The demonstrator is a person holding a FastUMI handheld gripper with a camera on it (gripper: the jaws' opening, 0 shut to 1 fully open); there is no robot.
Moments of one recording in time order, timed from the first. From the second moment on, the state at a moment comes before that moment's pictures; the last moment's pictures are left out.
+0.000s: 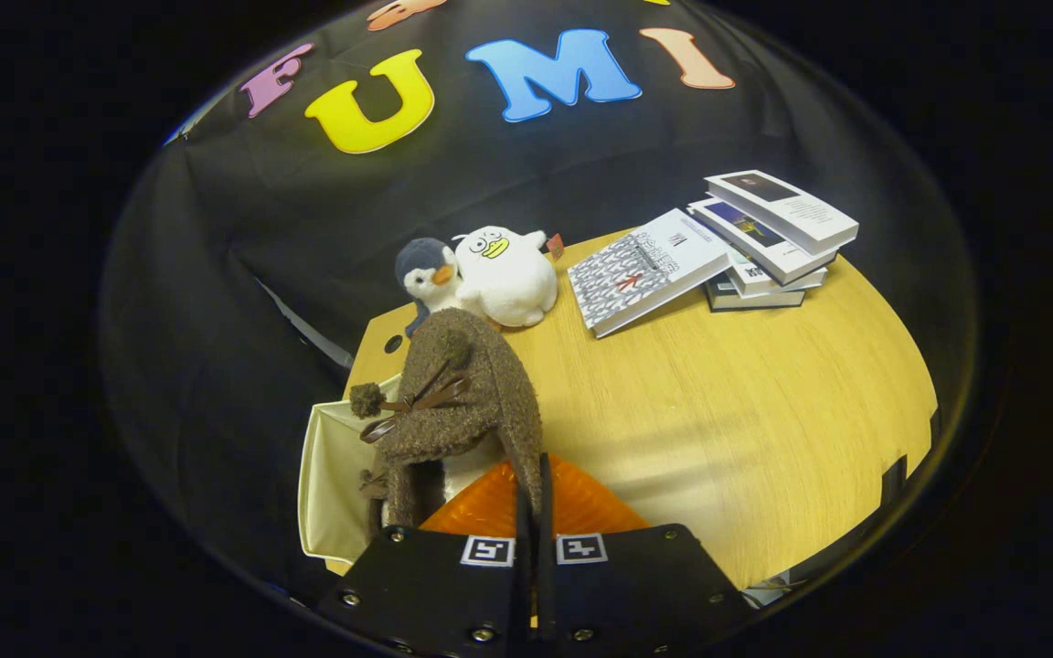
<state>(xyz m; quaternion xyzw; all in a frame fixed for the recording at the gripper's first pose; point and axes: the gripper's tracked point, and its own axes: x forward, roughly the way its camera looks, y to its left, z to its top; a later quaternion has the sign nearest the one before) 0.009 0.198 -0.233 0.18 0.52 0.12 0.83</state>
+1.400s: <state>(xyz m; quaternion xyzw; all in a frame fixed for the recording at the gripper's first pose) 0.008 0.320 -0.176 0.18 0.42 0.21 0.87</state>
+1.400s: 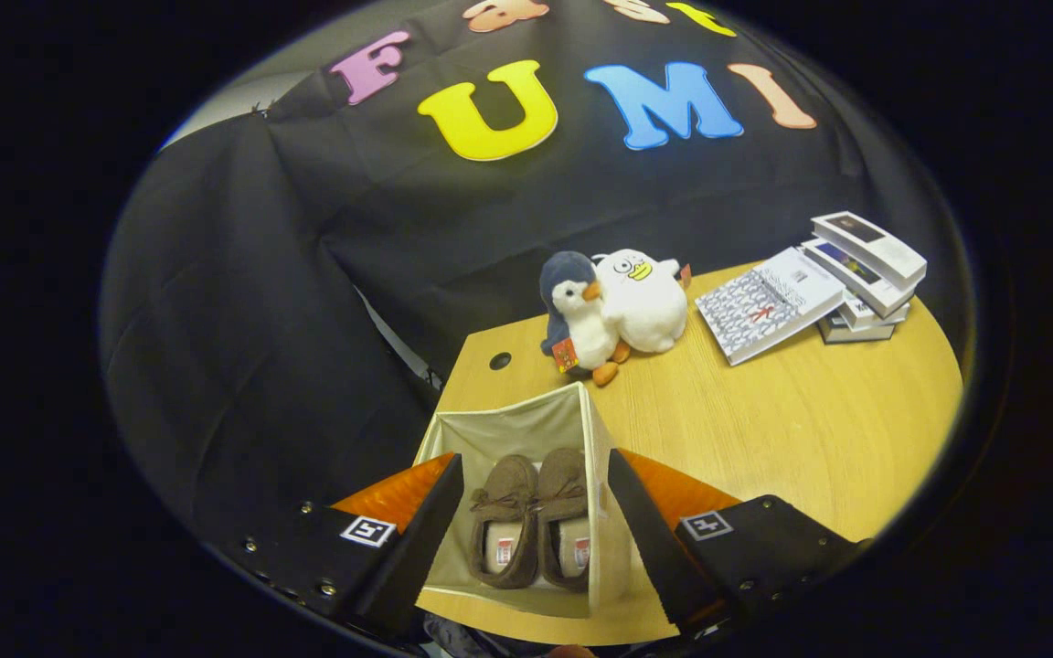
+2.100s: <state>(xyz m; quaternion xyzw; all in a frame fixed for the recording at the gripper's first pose) 0.048 0.165 -0.077 0.06 0.23 0.17 0.96</state>
